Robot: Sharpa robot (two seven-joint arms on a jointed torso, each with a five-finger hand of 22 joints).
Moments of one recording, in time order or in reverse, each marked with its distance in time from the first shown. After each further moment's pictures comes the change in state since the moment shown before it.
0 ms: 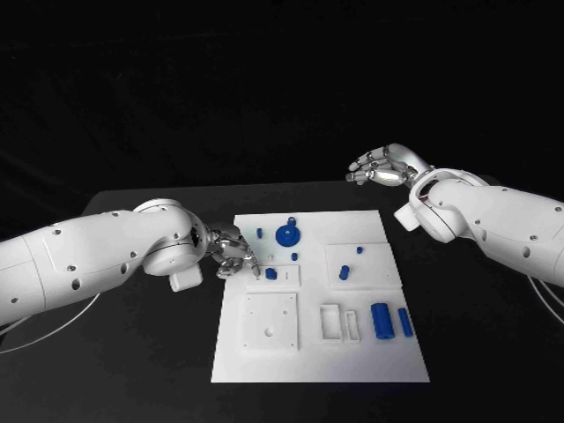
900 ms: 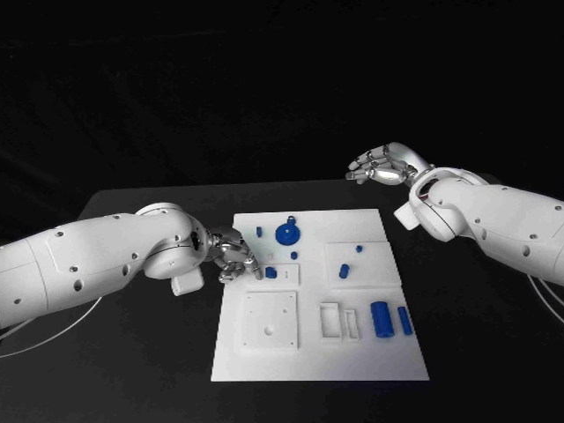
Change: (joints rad) left arm -0.013 0.006 -0.008 -0.012 0.043 0.011 0.023; left_hand 0.032 0.008 0.111 -0.036 -0.174 -0.060 0.024 0.000 -0.057 -0.008 0.018 0.000 0.002 0.000 0.007 0.000 0.003 0.003 0.009 -0.002 0.007 -0.003; right arm -0.001 0.000 0.000 0.000 0.000 0.001 0.000; right_hand -0.004 0.004 -0.003 0.003 0.008 0.000 0.000 0.004 -0.002 0.000 0.000 0.000 -0.003 0.000 0.000 0.000 0.000 0.000 0.000 0.000 0.000 0.001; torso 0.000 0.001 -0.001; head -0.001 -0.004
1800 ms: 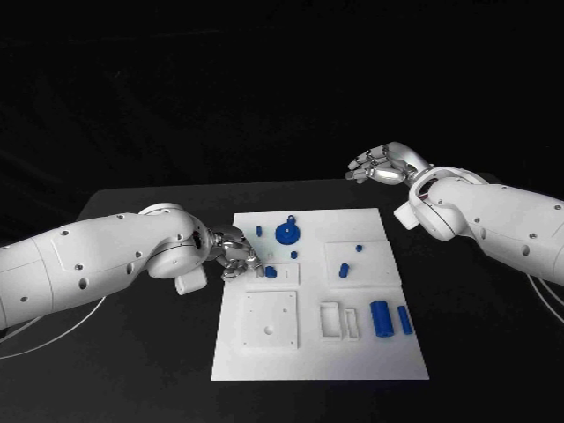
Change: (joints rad) left arm -0.004 0.015 -0.005 -0.019 0.022 -0.021 0.018; left_hand 0.000 0.000 0.017 0.016 -0.046 -0.009 0.002 0.009 -0.014 -0.004 0.003 0.005 0.000 0.003 0.004 0.000 0.002 -0.013 0.000 0.000 0.000 -0.001; right arm 0.000 0.001 0.000 0.000 0.000 0.000 0.000; right_hand 0.000 0.000 0.000 0.000 0.004 -0.002 0.002 0.000 -0.001 0.000 0.000 0.000 -0.001 -0.003 0.003 0.000 0.000 0.000 0.000 0.000 0.000 0.001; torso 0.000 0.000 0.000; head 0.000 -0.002
